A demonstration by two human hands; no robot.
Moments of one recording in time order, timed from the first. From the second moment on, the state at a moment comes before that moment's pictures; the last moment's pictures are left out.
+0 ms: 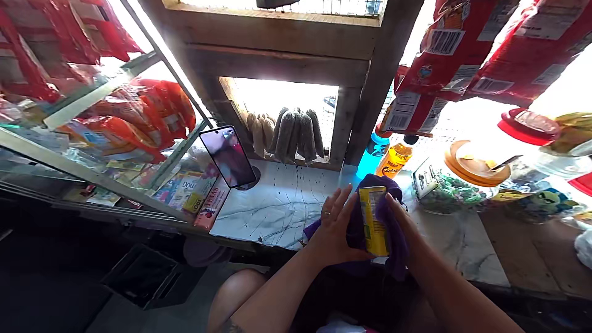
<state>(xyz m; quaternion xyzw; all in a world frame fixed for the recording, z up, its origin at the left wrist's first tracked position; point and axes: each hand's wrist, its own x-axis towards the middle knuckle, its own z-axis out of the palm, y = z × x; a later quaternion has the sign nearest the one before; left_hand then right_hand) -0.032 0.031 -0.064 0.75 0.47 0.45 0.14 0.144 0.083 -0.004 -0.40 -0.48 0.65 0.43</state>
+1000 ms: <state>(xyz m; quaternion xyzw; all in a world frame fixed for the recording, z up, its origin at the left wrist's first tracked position) -0.005 0.019 -0.081 0.68 0.39 0.61 0.13 0.138 0.091 -0.016 -0.35 -0.37 0.66 0.56</state>
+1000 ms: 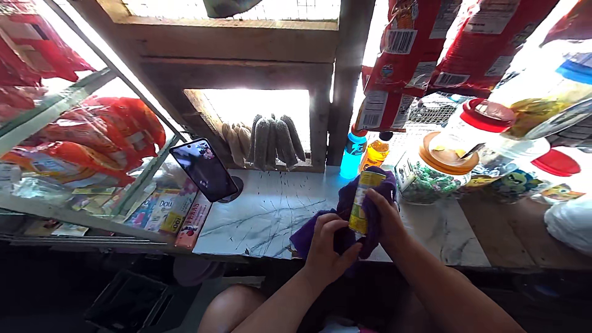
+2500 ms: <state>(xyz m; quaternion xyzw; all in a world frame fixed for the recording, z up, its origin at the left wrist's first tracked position) -0.014 0.037 -0.091 0.64 0.52 0.56 0.09 0.122 0.071 -0.039 -0.35 -0.48 0.57 0.57</state>
